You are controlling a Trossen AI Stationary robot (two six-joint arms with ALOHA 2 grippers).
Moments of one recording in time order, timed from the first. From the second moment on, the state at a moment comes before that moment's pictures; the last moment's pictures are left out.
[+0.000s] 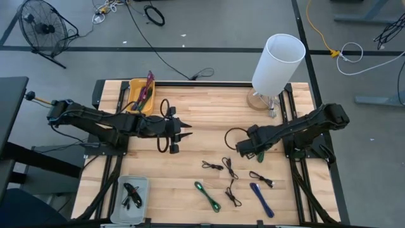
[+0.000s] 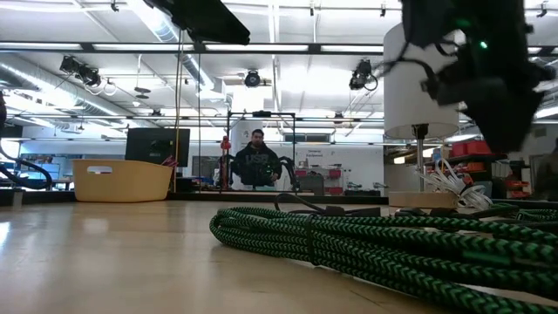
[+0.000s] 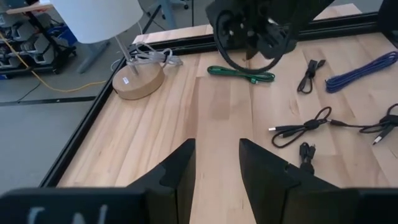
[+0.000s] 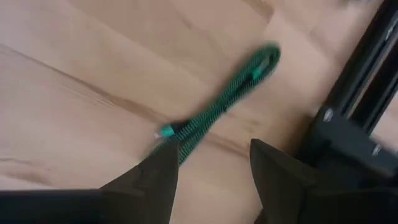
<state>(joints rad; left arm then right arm) -0.14 1.20 0.89 -0.11 -0.35 0.06 0.24 1.54 1.04 -1.34 0.16 1.31</state>
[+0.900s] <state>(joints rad) -0.14 1.20 0.89 -0.14 -0.35 0.06 0.28 1.53 0.68 -0.80 0.03 1.39</state>
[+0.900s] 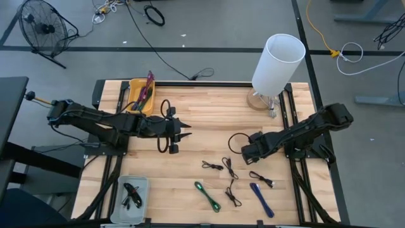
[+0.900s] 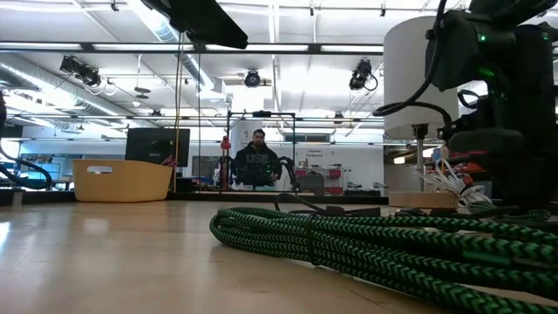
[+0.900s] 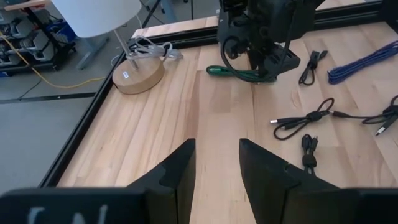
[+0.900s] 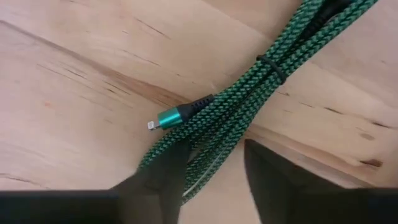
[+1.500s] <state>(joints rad) -0.14 1.20 0.89 -0.12 -0.35 0.06 0.28 1.44 0.90 -1.09 0.20 1.15</state>
